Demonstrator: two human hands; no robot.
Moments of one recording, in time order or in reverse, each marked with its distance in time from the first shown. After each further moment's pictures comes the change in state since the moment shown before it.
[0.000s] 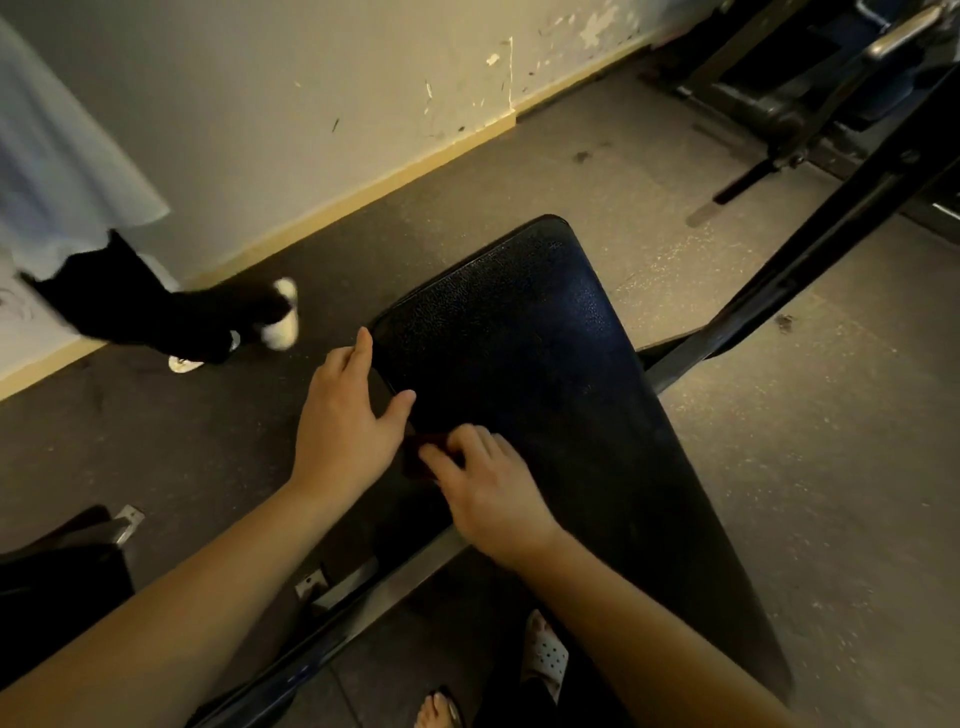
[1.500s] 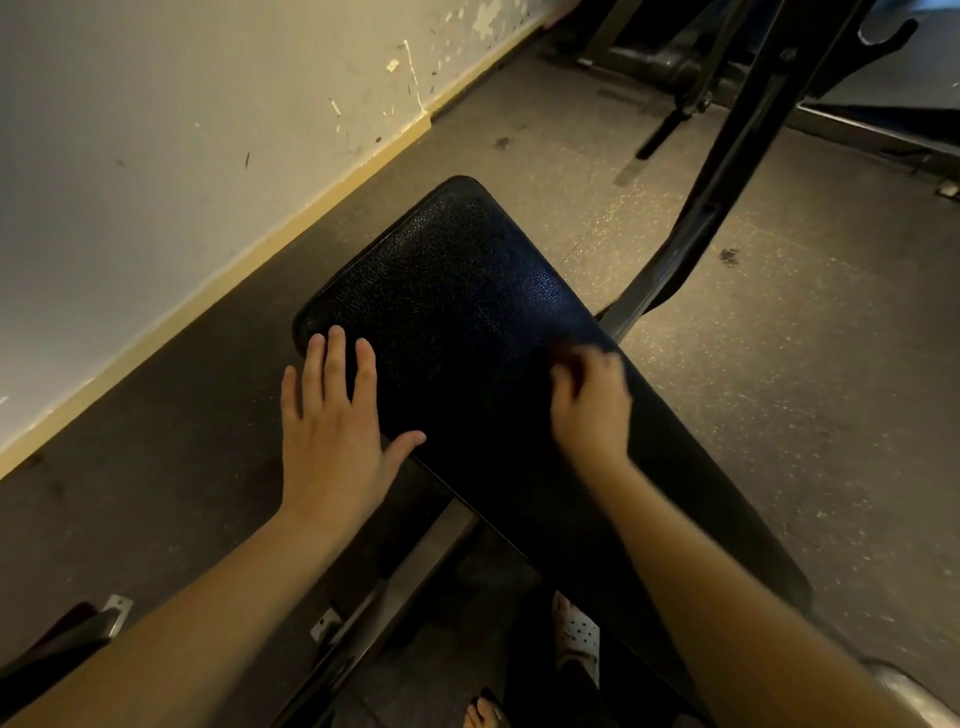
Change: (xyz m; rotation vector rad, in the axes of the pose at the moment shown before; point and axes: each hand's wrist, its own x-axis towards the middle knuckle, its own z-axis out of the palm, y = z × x) left_hand -0.020 0.000 0.038 0.601 0.042 0.376; right_hand -0.052 0.094 -0.010 0.325 0.464 1.006
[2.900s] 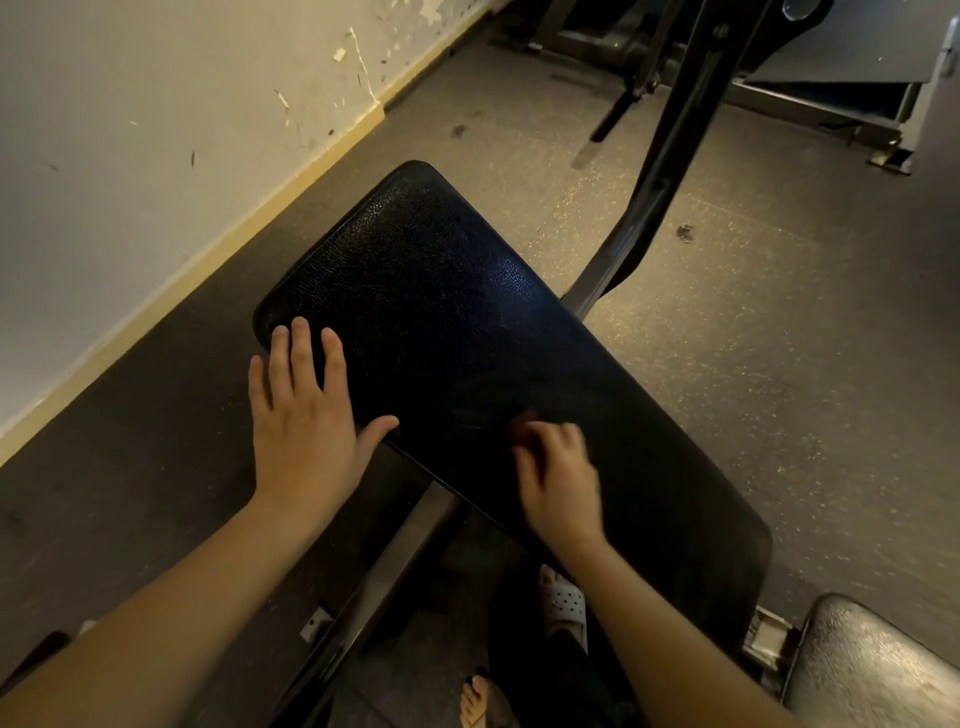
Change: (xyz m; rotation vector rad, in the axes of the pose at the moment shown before) left_hand 0.000 -0.002 0.000 0.059 -0.008 0.057; right_hand -0.107 0.046 0.010 -0.051 -0.107 0.008
